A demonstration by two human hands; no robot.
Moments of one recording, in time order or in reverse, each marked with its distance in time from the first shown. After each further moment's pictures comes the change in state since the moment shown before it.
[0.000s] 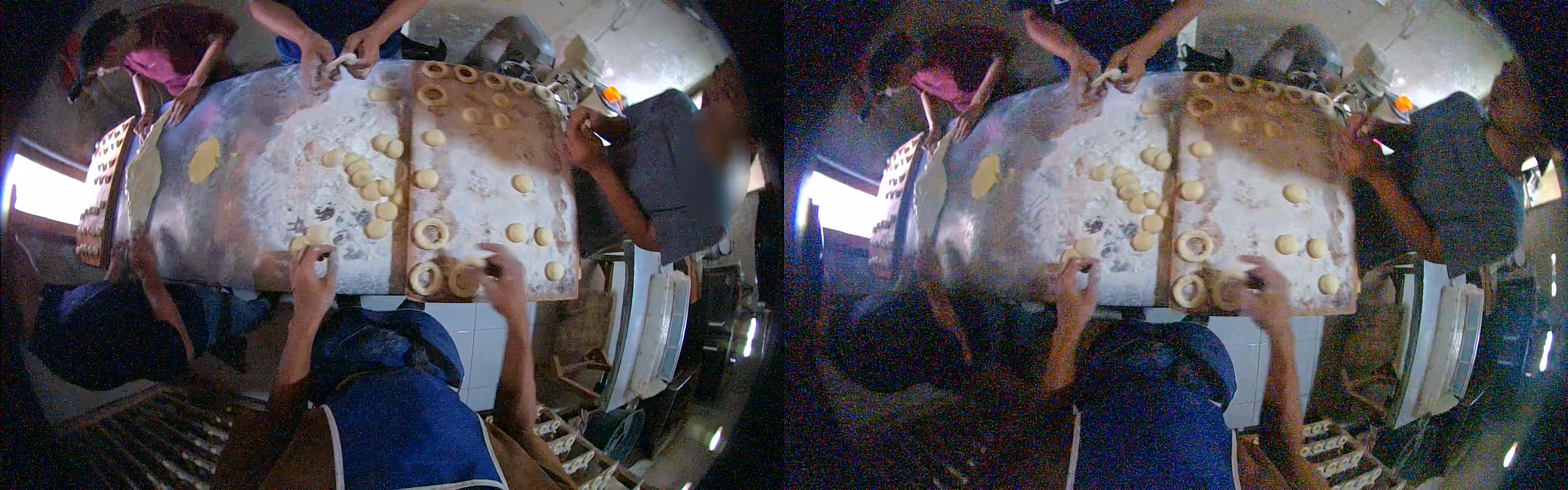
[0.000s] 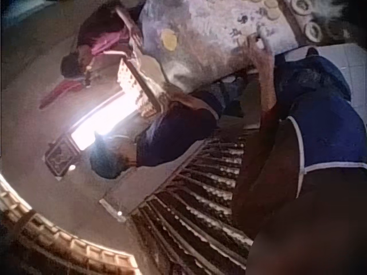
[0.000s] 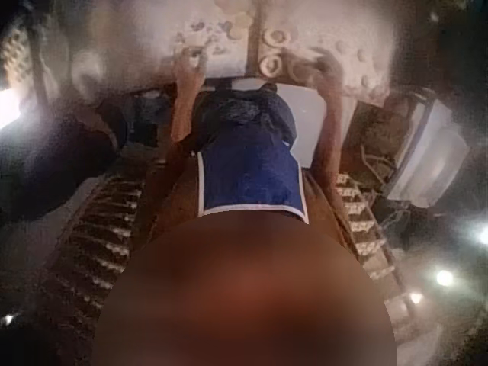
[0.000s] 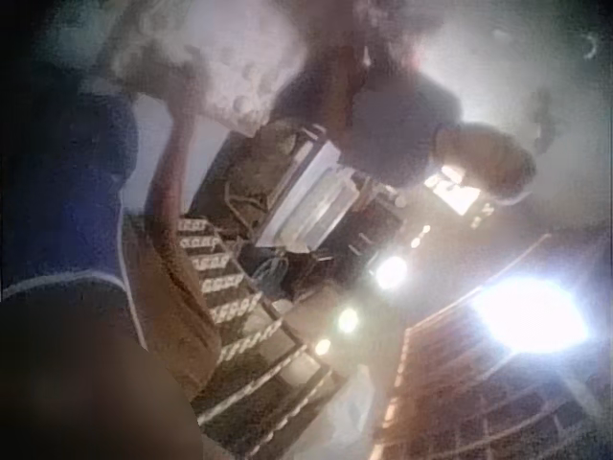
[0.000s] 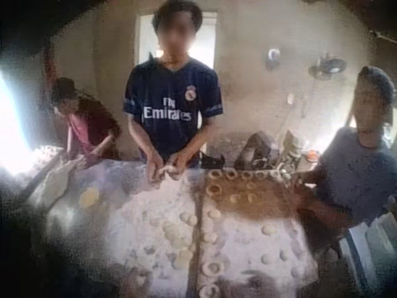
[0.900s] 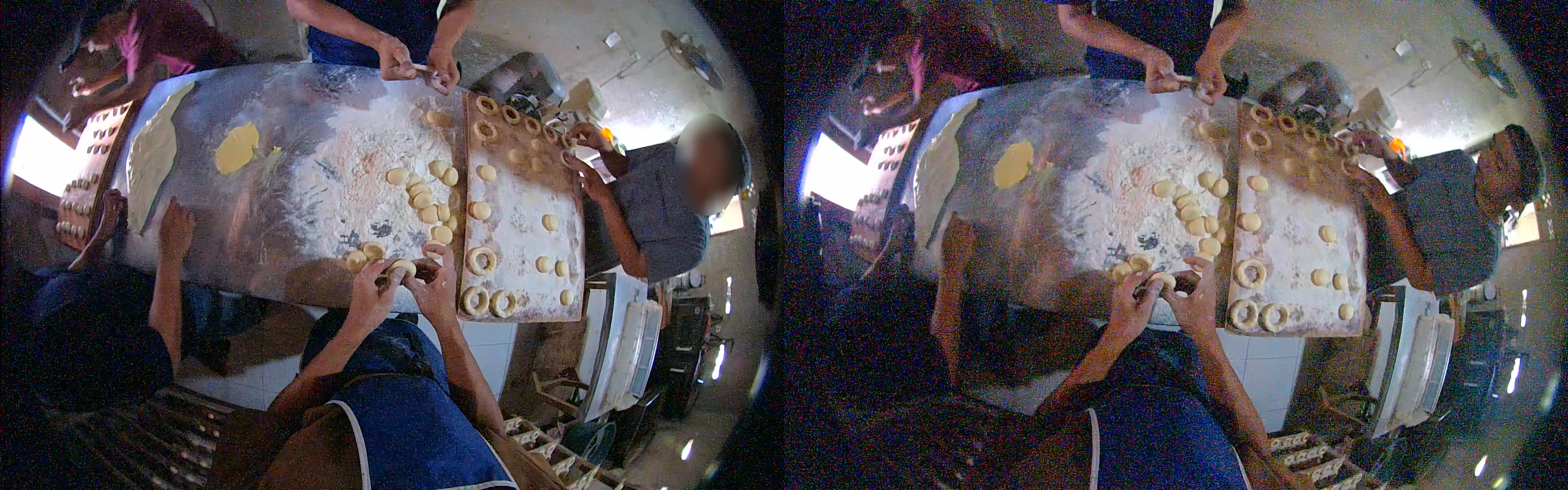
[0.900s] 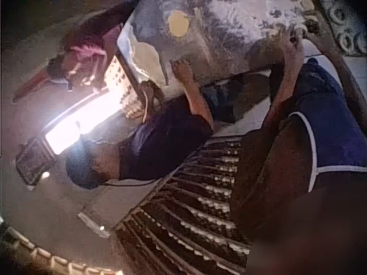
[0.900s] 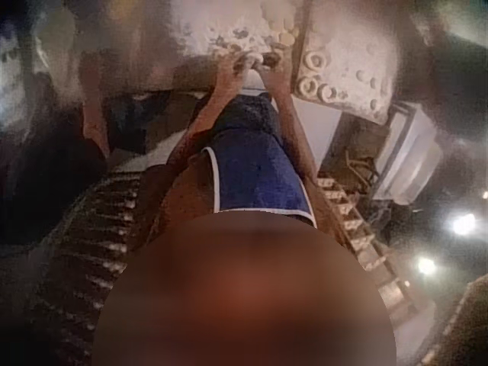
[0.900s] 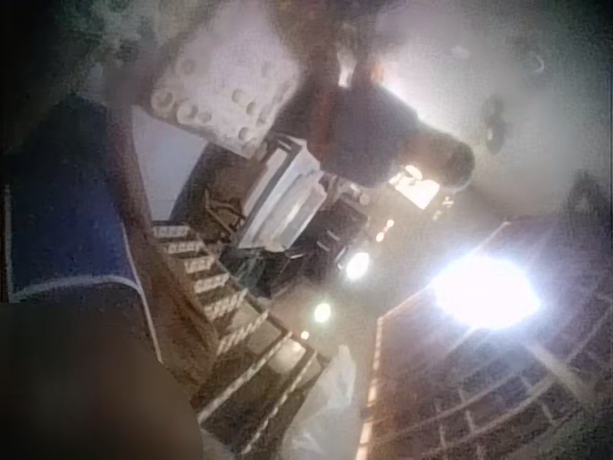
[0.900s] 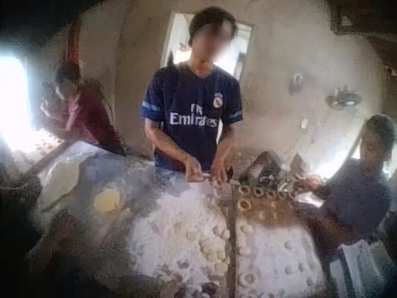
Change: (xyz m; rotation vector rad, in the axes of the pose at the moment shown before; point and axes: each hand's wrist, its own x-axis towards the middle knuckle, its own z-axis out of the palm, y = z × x) left_hand 0.015 -0.037 -0.020 -0.548 -0.181 -0.234; right_hand 0.022 -0.082 0.237 0.206 -0.045 -0.041
